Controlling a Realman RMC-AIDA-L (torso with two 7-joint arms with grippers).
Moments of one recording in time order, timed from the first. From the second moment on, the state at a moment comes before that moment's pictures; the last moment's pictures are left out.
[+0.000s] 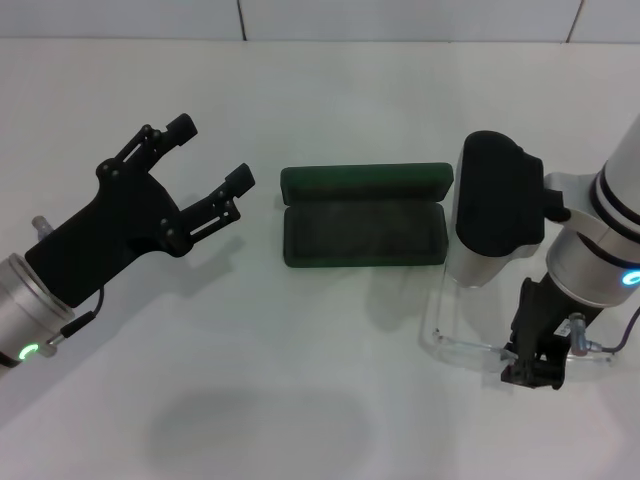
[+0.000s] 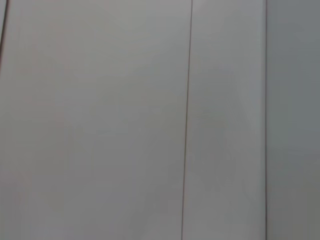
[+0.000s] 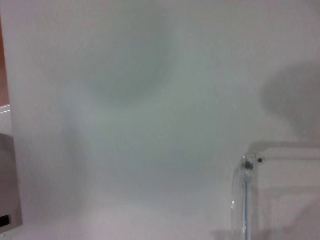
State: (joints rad) left arm -0.28 -2.08 1.24 0.38 0.94 1.51 -0.73; right arm 0.69 2.03 -1.80 -1.35 -2.49 -1.68 2.42
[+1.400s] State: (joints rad) left arm -0.26 -2.09 1.18 0.28 0.80 1.75 -0.67; right arm 0.44 2.03 -1.33 -1.26 -1.82 -1.73 1.29
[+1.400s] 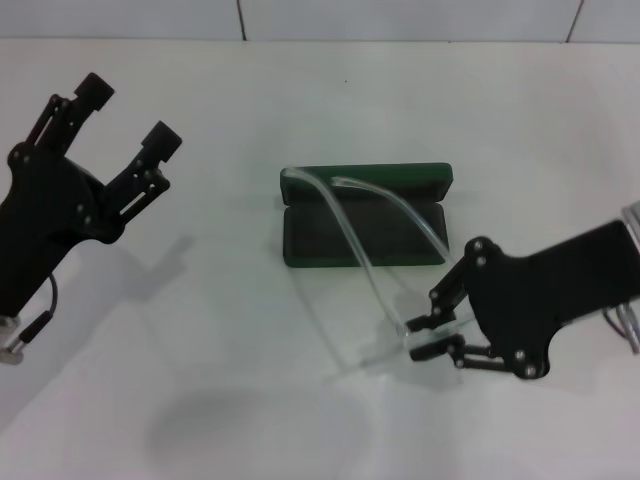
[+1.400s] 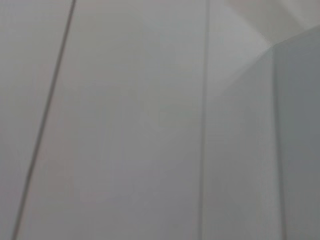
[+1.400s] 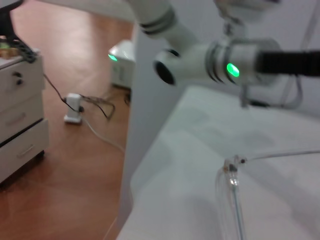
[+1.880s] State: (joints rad) left arm -0.36 -2.03 1.19 0.31 0.97 1.83 -0.90; right arm 0.47 2.03 -1.35 -0.92 -1.55 -1.65 0.77
